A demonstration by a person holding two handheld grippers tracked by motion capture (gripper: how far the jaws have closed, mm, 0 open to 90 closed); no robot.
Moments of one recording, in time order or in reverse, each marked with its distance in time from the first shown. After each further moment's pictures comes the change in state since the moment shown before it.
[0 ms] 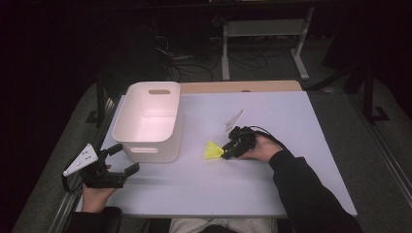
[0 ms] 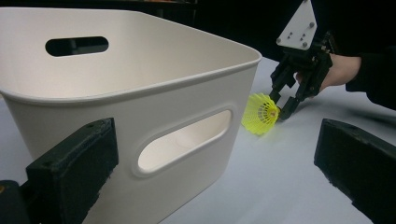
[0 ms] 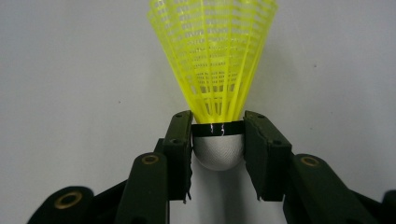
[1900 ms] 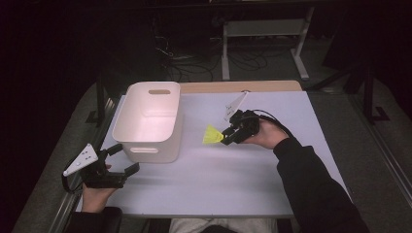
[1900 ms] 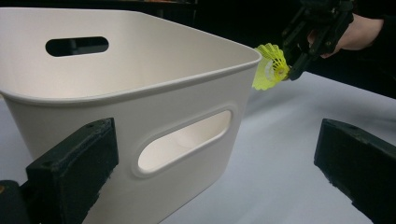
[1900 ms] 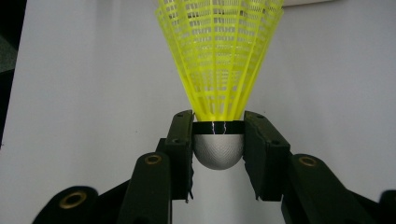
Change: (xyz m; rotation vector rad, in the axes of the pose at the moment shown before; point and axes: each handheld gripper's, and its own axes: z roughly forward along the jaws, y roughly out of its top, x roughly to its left) left arm 0.000 0.000 0.000 0.000 0.000 0.000; right arm 0.010 0.040 -0.060 -0.029 -0.073 -0.045
